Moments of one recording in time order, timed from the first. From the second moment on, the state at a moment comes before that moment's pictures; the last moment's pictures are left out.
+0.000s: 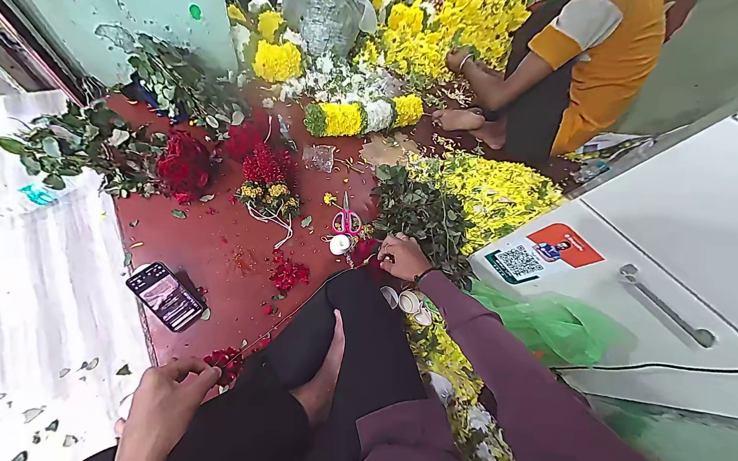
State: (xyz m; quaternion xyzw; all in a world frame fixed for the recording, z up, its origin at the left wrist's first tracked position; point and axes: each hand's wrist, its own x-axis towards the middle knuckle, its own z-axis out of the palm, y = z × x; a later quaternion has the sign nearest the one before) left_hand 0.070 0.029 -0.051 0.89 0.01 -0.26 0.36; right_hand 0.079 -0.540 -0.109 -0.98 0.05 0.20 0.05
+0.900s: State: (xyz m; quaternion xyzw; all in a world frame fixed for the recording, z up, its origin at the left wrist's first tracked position) left_hand 0.072 0.017 -0.040 0.88 0.06 -0.32 0.34; right_hand 0.150 -0.290 -0.095 -0.42 0.17 0.18 0.87
